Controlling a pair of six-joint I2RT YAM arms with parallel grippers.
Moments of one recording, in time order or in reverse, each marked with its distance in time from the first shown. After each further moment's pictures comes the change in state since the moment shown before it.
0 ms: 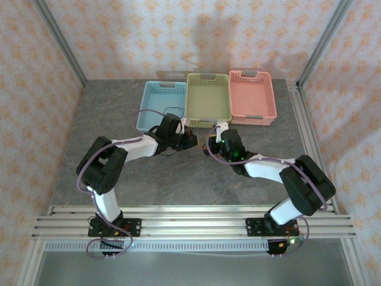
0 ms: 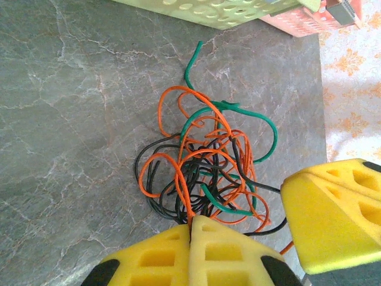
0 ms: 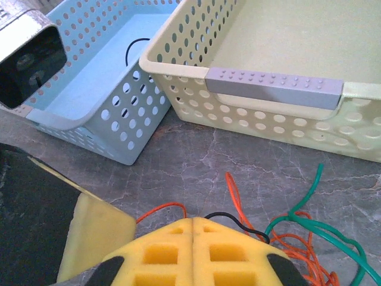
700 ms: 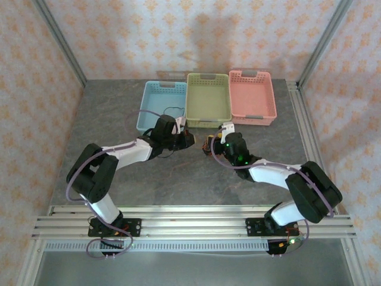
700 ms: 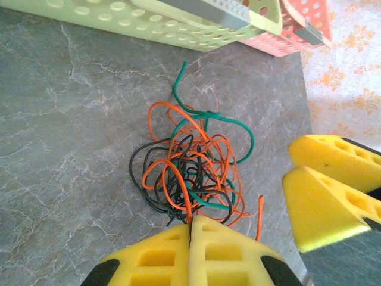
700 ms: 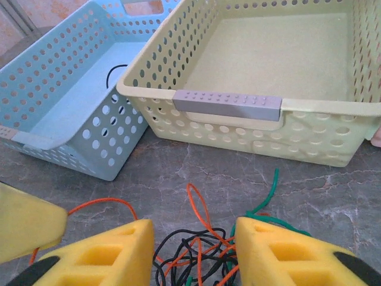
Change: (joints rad) left arm 0.000 -0.123 -0.090 0.049 -0.057 -0.001; right arm -0.001 -0.074 -0.069 0.049 0.088 0.004
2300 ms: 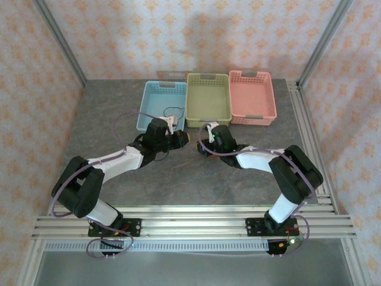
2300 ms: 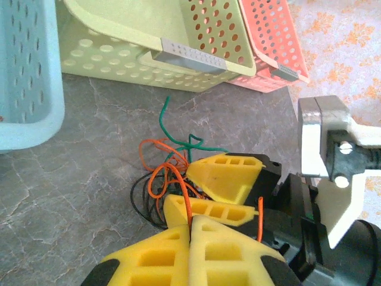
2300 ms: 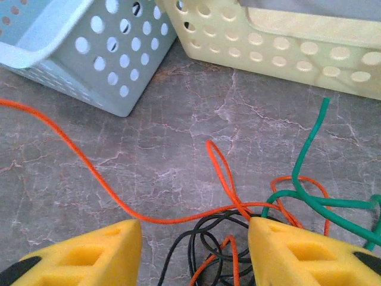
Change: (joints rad) left arm 0.000 -0.167 -0.118 0.065 -0.125 0.022; right arm 0.016 0.210 0.224 -0.277 -0.169 -0.006
